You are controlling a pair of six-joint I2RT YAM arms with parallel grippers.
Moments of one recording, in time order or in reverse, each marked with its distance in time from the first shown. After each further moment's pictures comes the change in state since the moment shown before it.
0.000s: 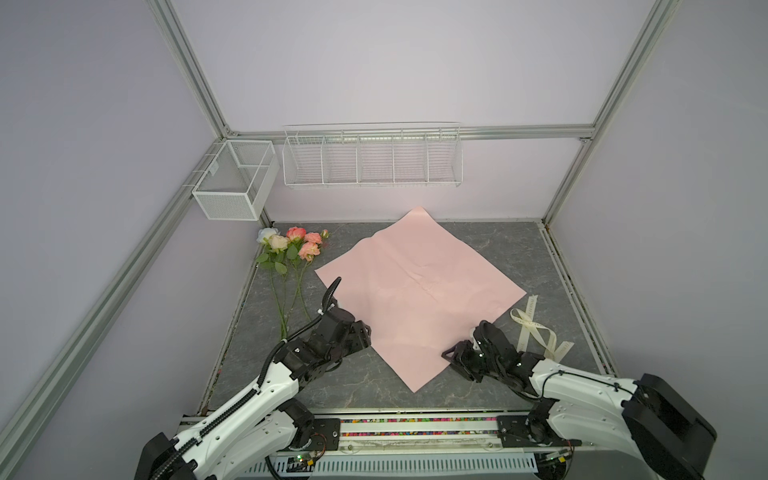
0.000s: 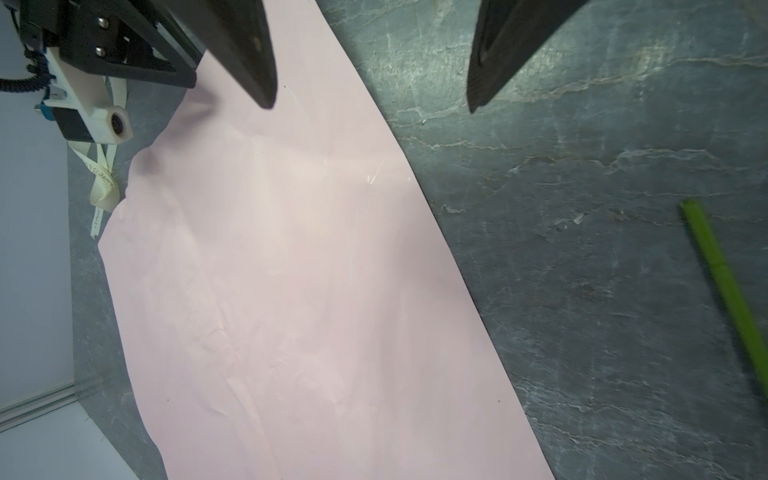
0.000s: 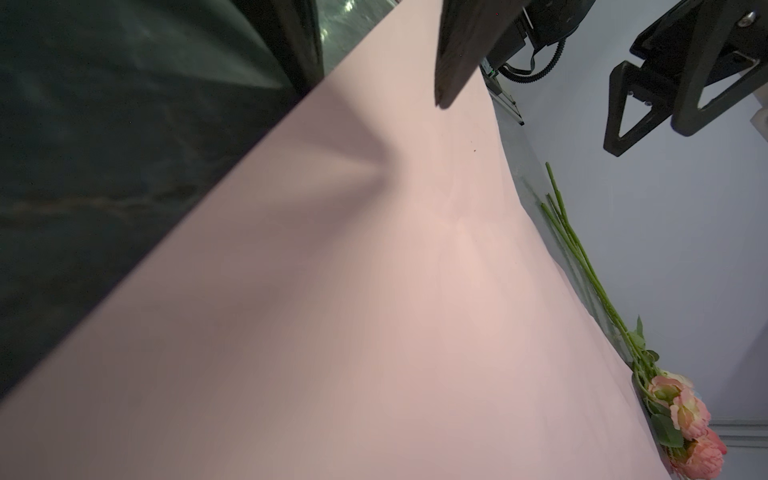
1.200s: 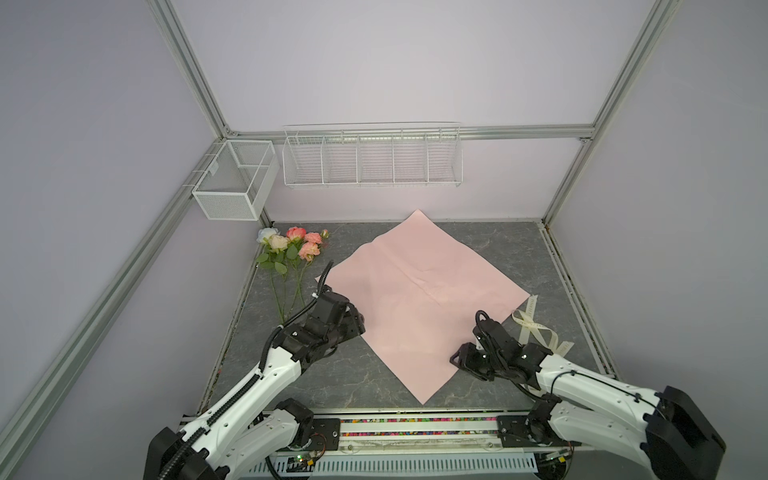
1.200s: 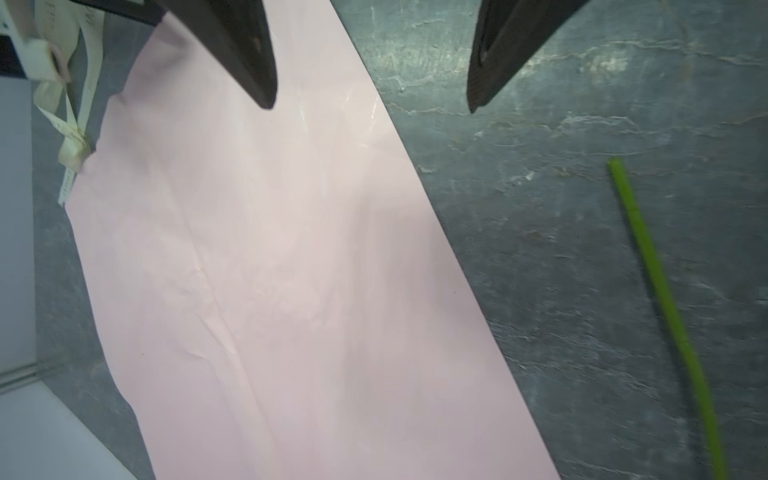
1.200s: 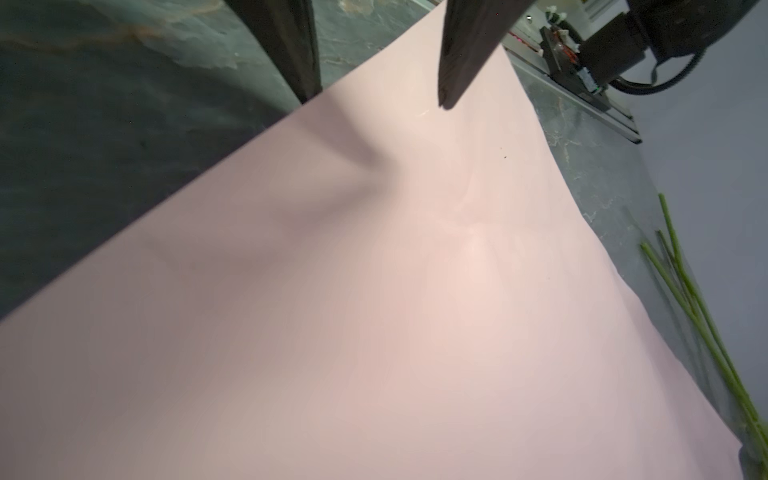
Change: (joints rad) left arm 0.205 0.109 0.143 -0.087 0.036 0.132; right arm 0.002 -0.119 0.170 -0.465 0.090 -0.318
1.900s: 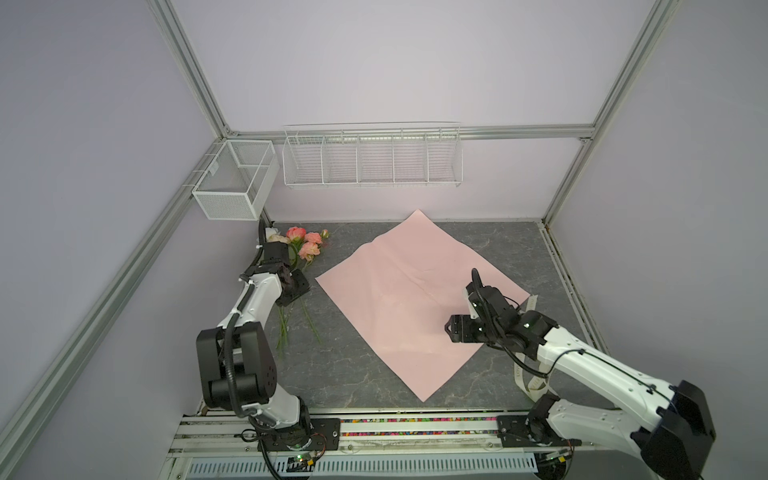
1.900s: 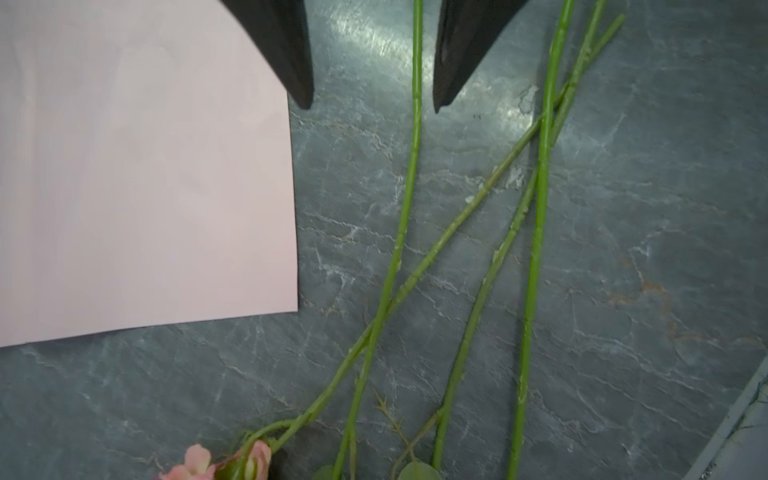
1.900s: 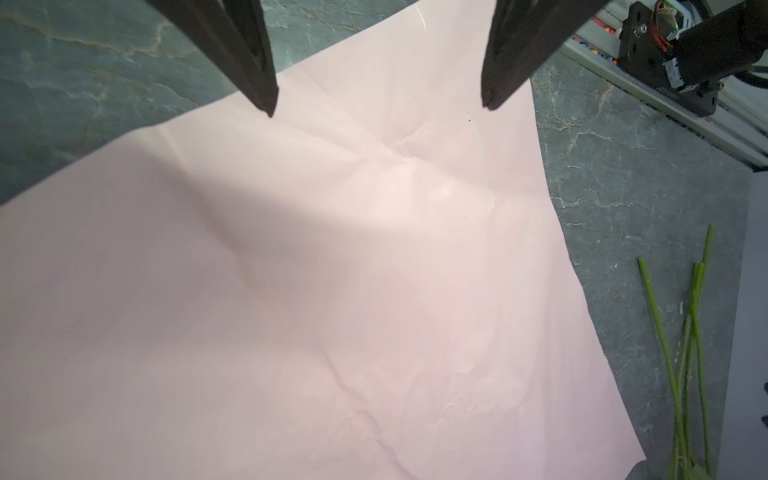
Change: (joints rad) left arm 0.597 0.642 0.463 -0.068 0.099 0.322; right arm -0.020 0.155 0.396 -0.192 0.144 -0.464
